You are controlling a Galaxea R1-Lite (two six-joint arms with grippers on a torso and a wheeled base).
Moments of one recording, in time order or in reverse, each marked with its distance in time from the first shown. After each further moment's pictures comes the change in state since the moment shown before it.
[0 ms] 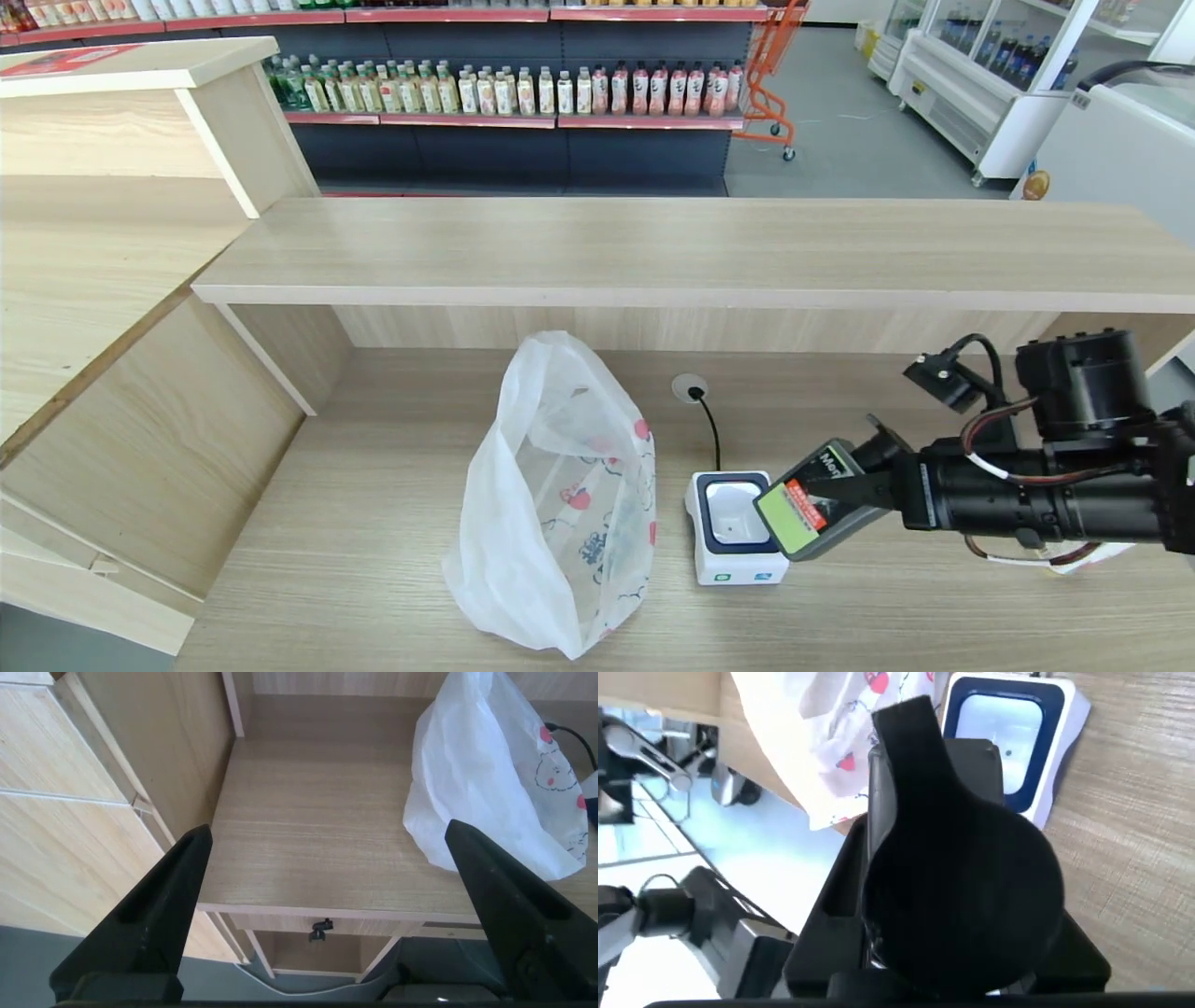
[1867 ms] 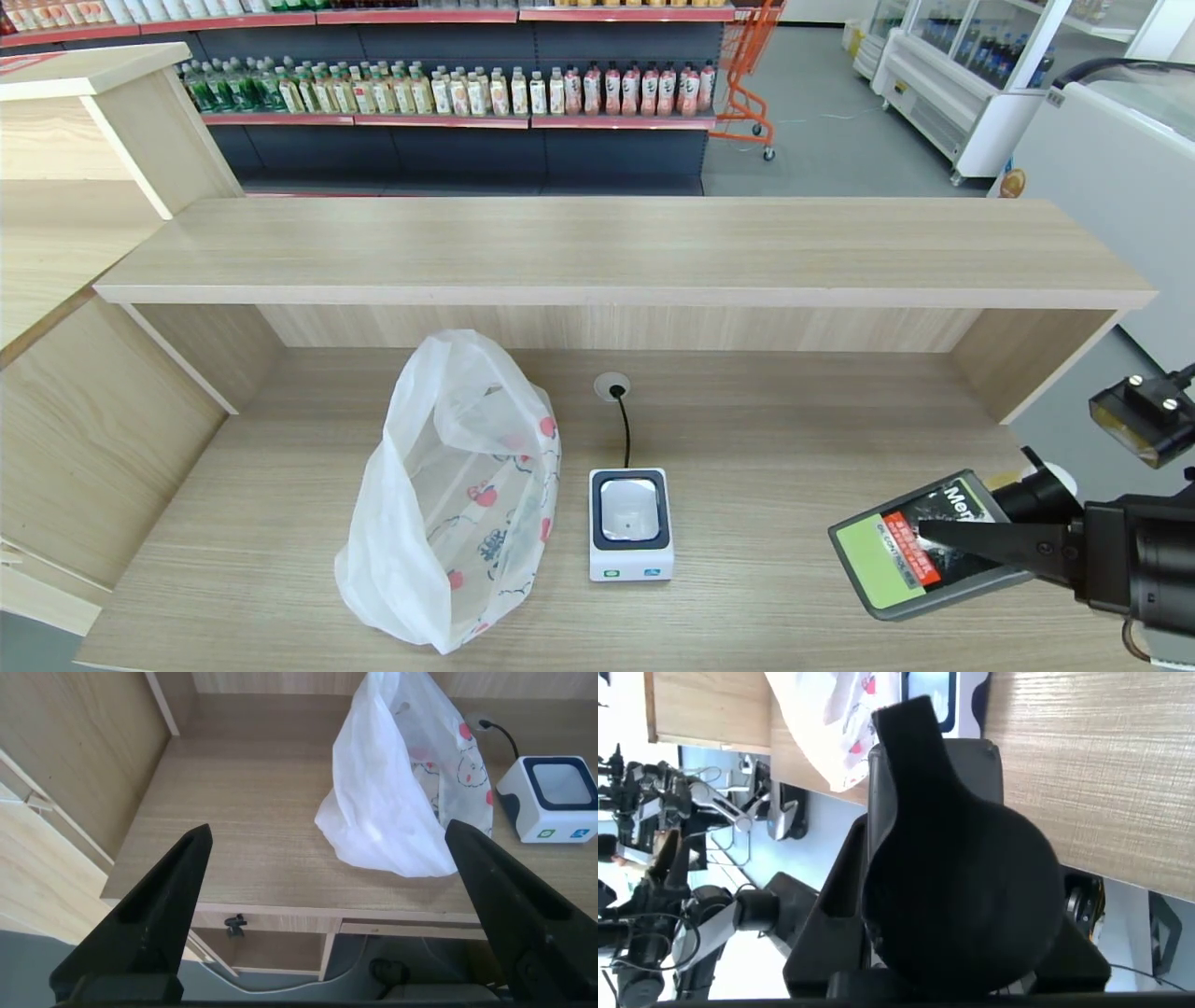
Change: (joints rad) left arm 0.000 0.000 0.000 0.000 0.000 0.001; right arm -0.020 -0.445 0.180 0.104 0.007 0.262
